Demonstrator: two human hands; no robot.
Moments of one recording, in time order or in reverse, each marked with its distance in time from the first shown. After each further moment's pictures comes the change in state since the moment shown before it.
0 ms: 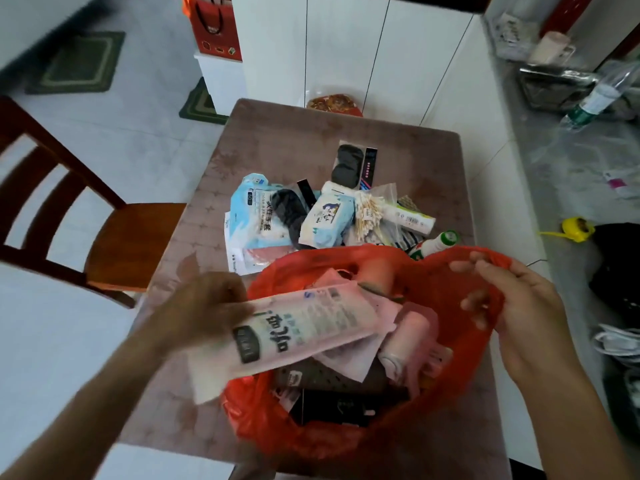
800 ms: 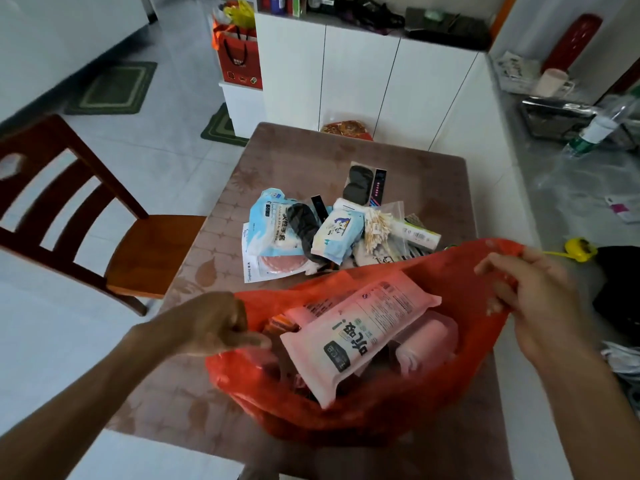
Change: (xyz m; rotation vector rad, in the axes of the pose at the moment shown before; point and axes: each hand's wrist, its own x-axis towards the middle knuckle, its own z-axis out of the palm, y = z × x) left_hand -0.029 -0.009 -0.007 0.311 -0.282 0.260; right_hand -0.007 -0.039 -0.005 0.016 -0.046 -0.096
